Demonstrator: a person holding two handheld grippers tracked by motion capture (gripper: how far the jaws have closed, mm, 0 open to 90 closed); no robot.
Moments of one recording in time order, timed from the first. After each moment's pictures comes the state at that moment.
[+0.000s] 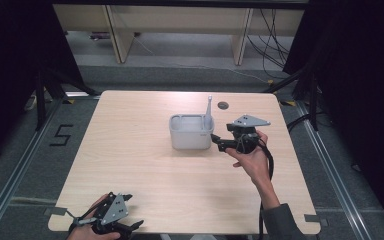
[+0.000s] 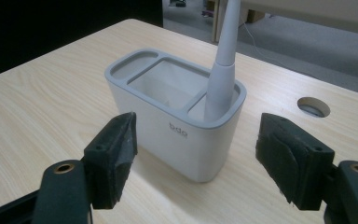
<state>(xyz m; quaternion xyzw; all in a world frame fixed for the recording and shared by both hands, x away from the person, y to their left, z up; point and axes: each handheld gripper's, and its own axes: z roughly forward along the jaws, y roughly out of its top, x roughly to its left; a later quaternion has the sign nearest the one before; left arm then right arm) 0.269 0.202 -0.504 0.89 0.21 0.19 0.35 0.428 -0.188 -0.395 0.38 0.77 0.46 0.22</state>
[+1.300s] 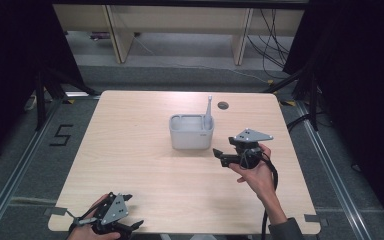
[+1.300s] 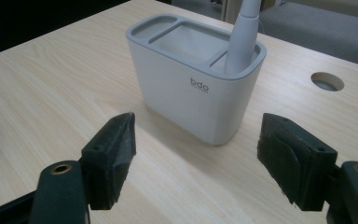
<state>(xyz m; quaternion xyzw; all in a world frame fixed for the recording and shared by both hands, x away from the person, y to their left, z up) 0.269 0.202 -0.505 0.89 0.21 0.19 0.35 0.396 -0.195 -0.410 0.37 0.79 0.45 0.20</state>
